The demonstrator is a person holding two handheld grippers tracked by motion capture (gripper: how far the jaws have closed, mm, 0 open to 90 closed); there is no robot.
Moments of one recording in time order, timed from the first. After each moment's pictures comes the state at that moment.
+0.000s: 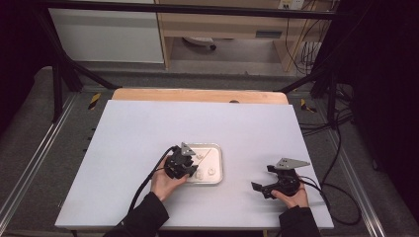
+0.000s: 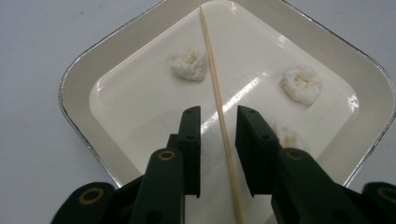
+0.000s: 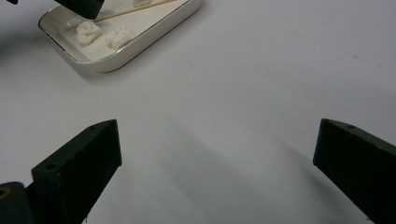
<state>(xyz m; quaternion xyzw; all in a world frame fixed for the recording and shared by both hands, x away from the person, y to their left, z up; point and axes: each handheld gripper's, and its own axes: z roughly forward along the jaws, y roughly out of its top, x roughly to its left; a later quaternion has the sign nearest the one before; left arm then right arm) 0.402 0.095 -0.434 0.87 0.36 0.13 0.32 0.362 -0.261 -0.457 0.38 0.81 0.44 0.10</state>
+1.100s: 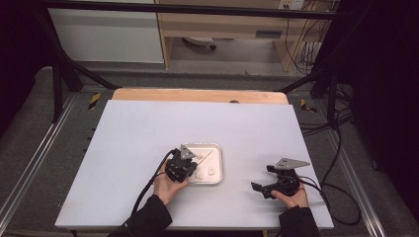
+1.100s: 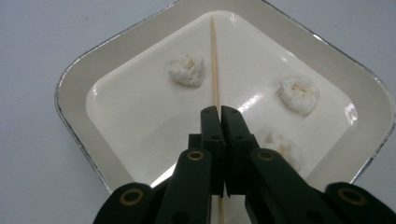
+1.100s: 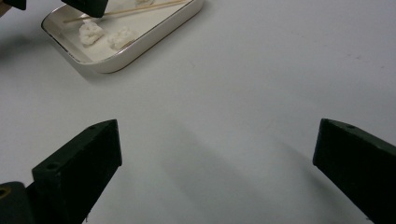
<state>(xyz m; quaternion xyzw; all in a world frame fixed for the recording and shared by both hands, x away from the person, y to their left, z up) 0.393 0.095 -0.437 0.84 0.37 0.15 0.35 0.362 -0.260 -0.457 0.38 0.81 0.44 0.10</state>
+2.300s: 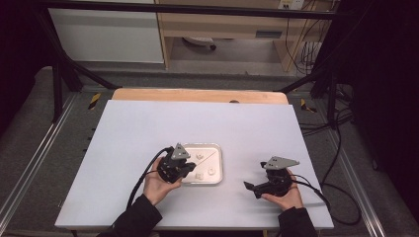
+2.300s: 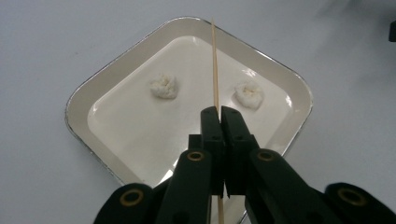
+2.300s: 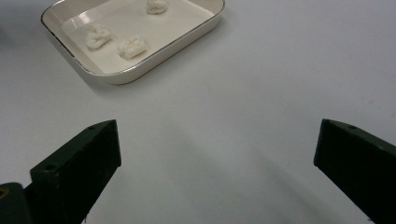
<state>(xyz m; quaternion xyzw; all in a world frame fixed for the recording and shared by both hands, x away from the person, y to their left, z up) 0.380 0.109 -0.405 0.87 0.30 0.12 0.37 0.361 -0.230 -0.443 0.34 0.83 0.42 0.15</state>
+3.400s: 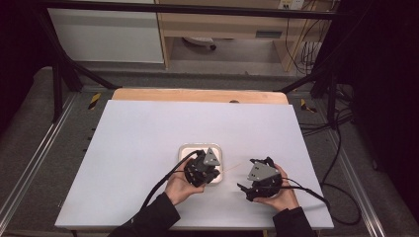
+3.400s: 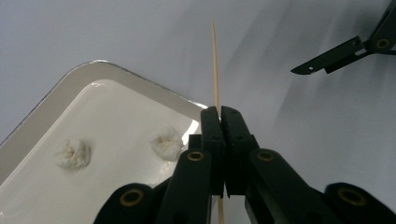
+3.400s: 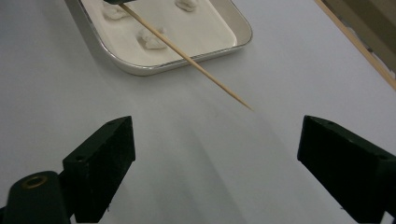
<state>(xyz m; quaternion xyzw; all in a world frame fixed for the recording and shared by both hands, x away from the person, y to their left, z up) 0.371 0.036 -0.394 0.92 0.21 0.10 0.33 0.347 -0.193 -0.426 0.18 0.88 0.33 0.28</state>
